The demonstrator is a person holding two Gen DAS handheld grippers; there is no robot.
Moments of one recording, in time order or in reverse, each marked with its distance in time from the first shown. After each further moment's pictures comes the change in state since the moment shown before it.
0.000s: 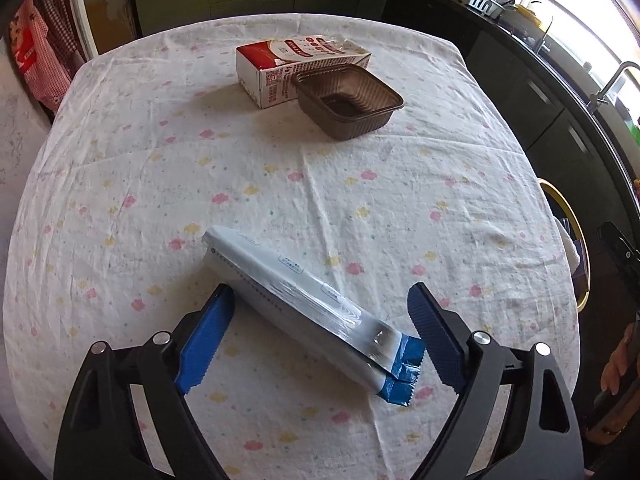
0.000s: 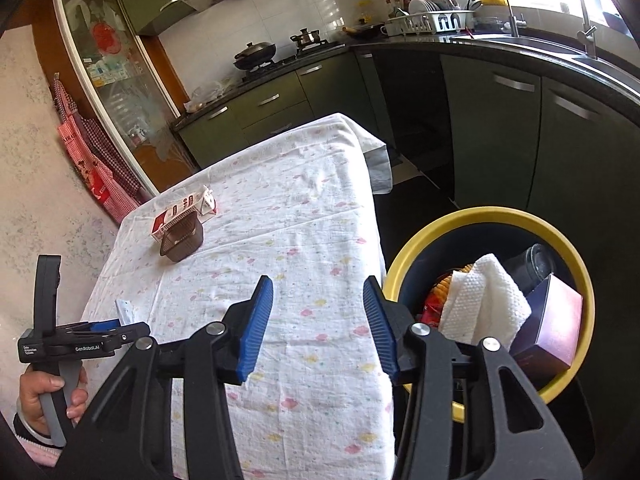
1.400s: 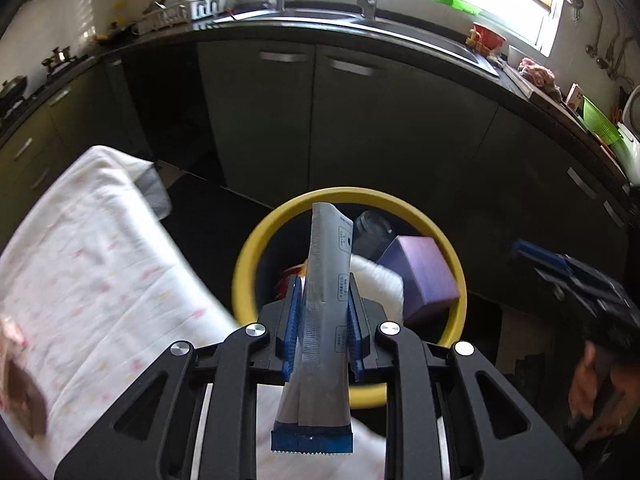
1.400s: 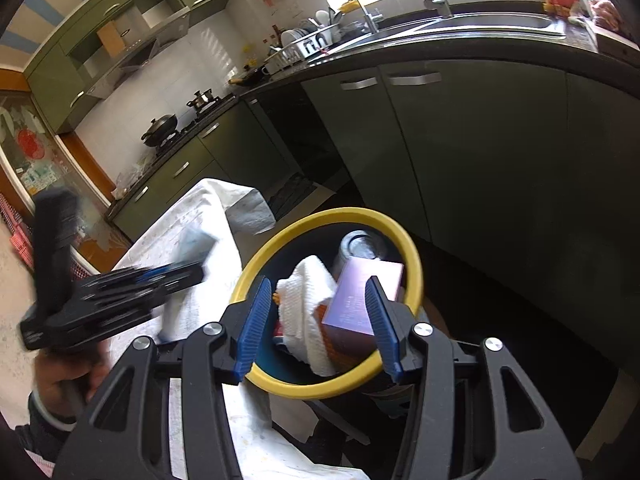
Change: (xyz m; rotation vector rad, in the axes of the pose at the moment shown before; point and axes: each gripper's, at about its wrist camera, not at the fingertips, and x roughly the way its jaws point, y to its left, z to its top) left arm 0.029 -0.341 0.049 0.708 -0.092 -0.341; right arm -0.094 -0.148 -0.034 0.329 -0.159 -0.191
